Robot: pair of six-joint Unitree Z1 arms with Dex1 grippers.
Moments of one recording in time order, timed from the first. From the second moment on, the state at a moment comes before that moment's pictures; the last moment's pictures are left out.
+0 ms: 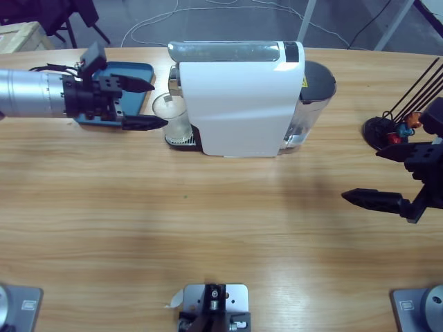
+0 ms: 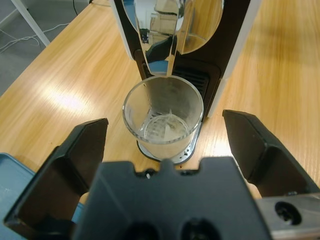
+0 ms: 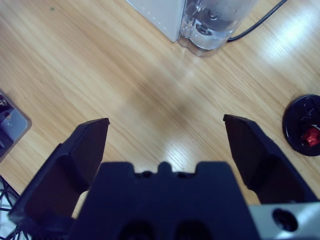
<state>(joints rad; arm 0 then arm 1) -0.40 1.81 -0.71 -0.46 -0.72 0.55 0.72 1.15 -0.74 0.45 0.00 -0.04</state>
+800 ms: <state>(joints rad) -0.45 1.92 -0.77 -0.52 -0.73 0.54 0.72 1.15 -0.74 0.45 0.00 -0.04</state>
